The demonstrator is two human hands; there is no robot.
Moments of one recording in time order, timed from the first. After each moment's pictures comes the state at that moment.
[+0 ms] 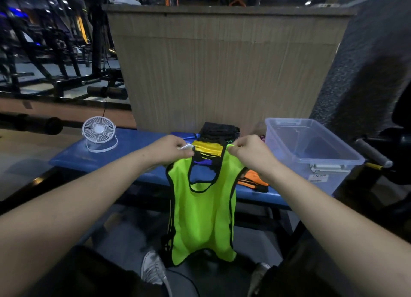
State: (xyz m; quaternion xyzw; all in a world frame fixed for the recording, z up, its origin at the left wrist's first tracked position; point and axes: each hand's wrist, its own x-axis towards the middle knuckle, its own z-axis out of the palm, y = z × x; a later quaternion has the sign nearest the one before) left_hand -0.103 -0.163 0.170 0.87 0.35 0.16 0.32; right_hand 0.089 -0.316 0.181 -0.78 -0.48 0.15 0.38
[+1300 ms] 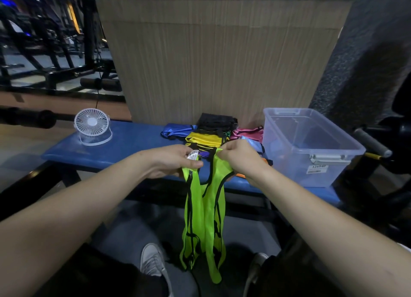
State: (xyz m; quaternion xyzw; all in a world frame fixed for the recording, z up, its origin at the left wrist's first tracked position) left_hand -0.087 -0.185 0.143 0.75 0.29 0.02 0.60; right_hand 0.080 -0.306 0.144 -0.71 -0.44 0.30 0.46
